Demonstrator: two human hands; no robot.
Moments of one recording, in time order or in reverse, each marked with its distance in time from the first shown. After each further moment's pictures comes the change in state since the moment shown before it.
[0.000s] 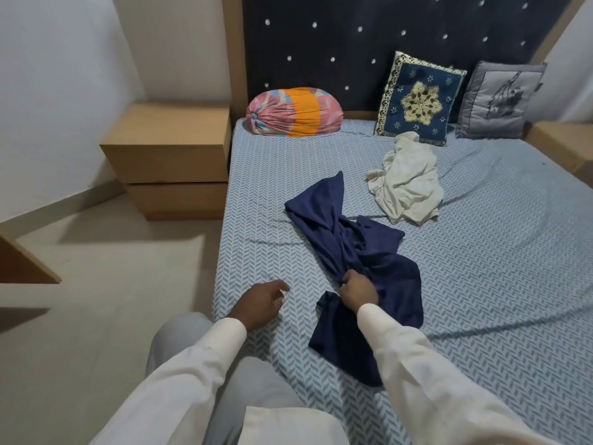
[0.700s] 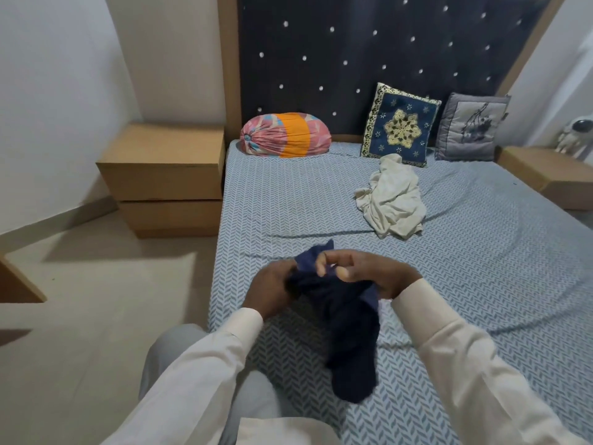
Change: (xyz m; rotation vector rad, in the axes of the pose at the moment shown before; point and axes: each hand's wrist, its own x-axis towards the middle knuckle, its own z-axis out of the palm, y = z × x) left_hand 0.021 0.051 -0.018 0.108 0.372 0.294; right_hand -0.117 -0.064 -0.171 0.958 -1.026 -0.560
